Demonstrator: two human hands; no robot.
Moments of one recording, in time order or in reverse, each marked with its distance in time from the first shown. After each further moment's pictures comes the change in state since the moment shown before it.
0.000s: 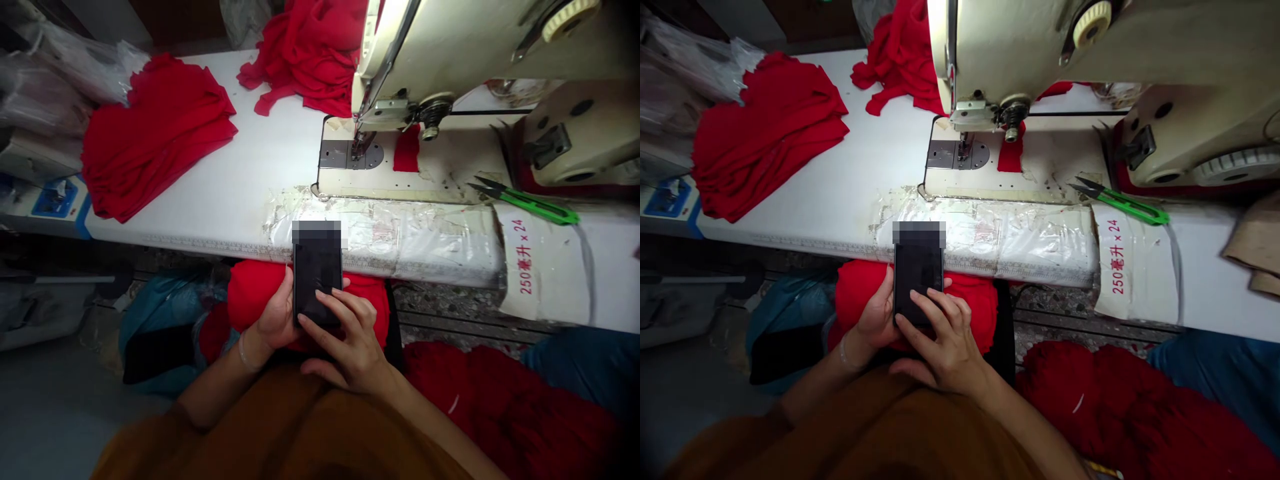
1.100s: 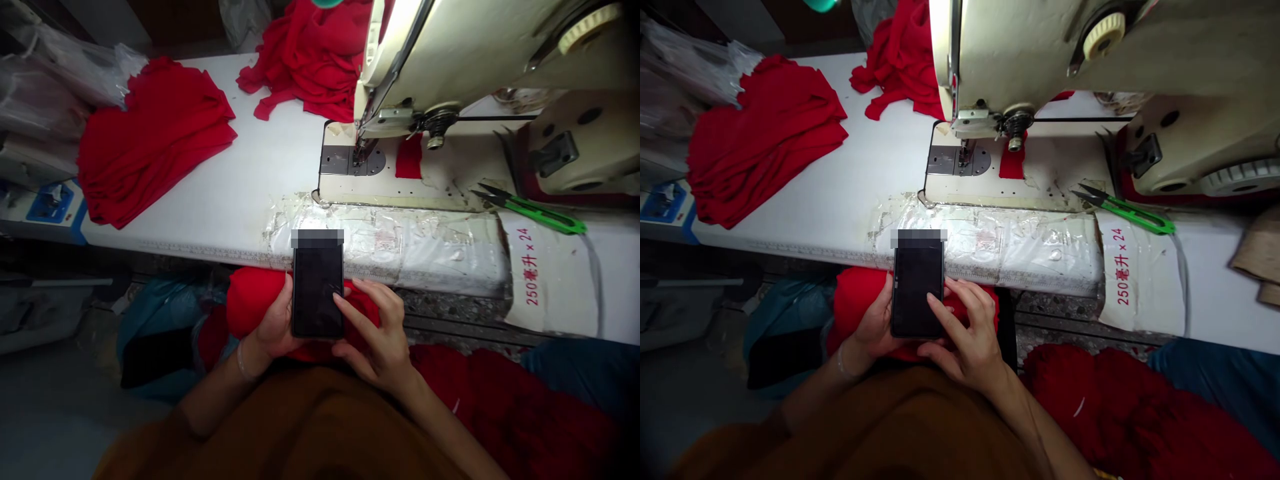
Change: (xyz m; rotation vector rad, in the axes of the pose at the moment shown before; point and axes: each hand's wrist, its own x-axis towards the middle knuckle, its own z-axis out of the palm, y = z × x) left_hand 0.001 0.005 0.000 0.033 -0.041 -0.007; right_hand 0.010 0.031 -0.015 -0.002 0.054 0.069
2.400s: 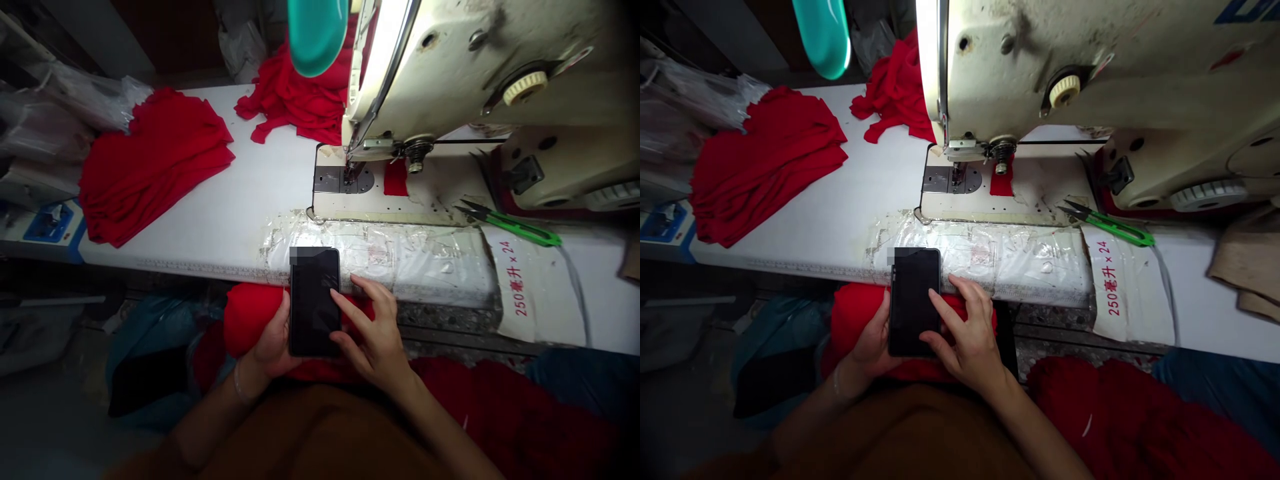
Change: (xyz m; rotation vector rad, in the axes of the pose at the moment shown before) left_hand -0.002 0.000 -0.004 -0.036 -0.019 -0.032; right_hand 0.016 0.009 0.003 -0.049 -0.021 0.090
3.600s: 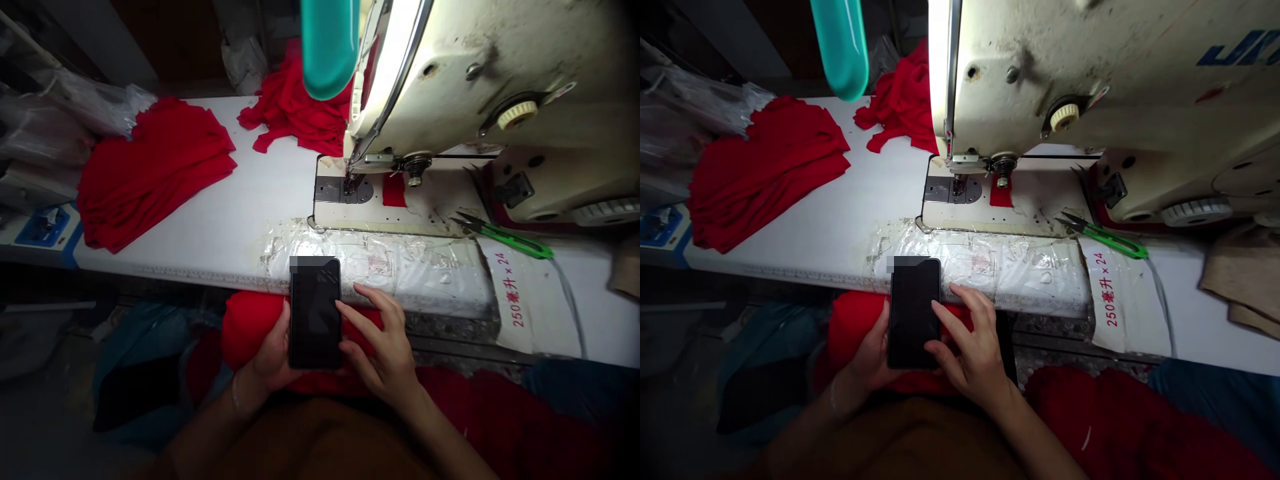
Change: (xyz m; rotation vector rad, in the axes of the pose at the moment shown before) left_hand 0.000 -0.003 -0.007 0.001 -0.109 0.013; right_hand 0.006 0.000 -0.007 0.031 0.039 -0.025
